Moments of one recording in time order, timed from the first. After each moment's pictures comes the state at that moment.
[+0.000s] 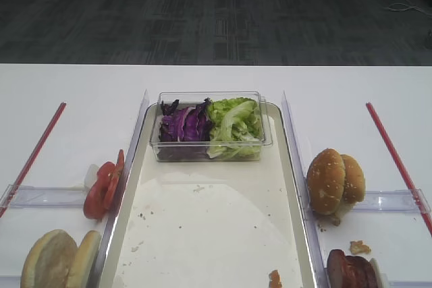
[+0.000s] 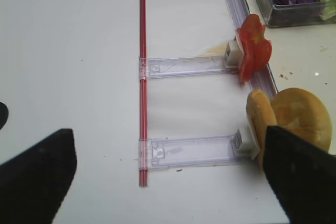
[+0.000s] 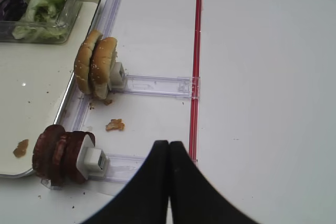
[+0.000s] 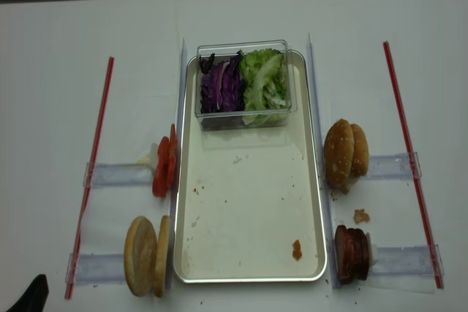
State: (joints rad) left arm -0.05 -0.02 -0.48 0.04 1.18 -0.05; right arm 0.03 -0.01 -0.47 0.09 1.15 -0.07
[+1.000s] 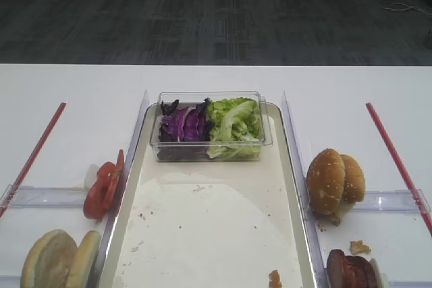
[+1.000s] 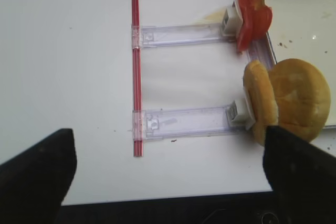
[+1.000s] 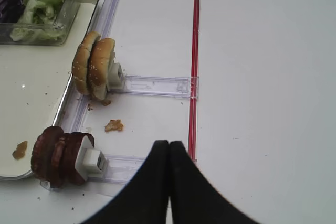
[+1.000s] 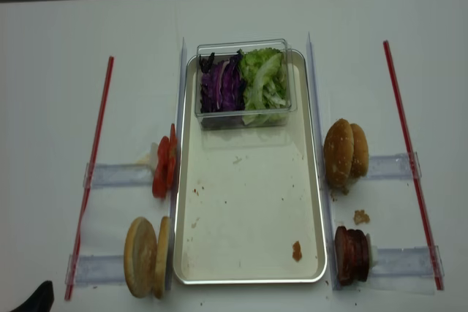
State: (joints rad) left arm -0.05 0.08 -0.50 0.02 1.23 -0.04; right arm 0.03 -0.01 -0.47 0.09 1.15 -0.06
